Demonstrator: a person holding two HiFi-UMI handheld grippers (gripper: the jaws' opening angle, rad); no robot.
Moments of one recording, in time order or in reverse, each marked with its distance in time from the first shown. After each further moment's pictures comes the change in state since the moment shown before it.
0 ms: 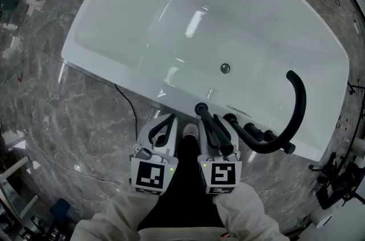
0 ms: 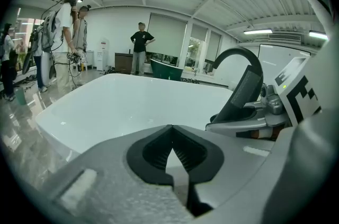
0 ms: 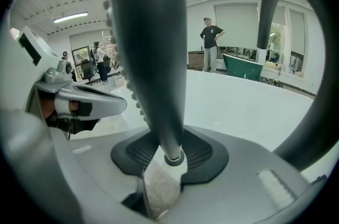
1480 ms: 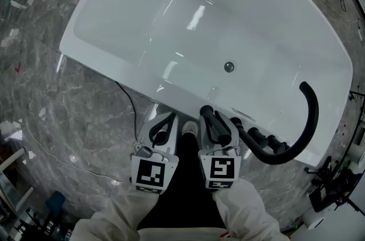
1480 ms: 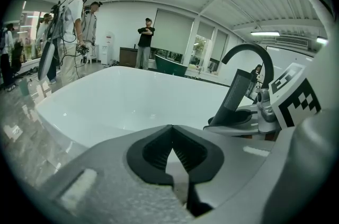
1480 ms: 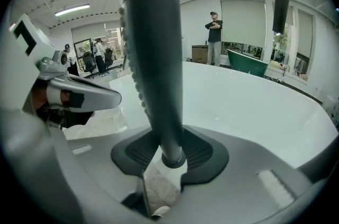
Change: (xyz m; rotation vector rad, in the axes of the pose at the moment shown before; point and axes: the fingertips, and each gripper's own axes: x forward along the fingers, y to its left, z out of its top) left arm 0.010 0.019 -0.020 -0.059 0.035 0.023; right arm 0.034 0.004 -0.017 -0.044 0.066 0.017
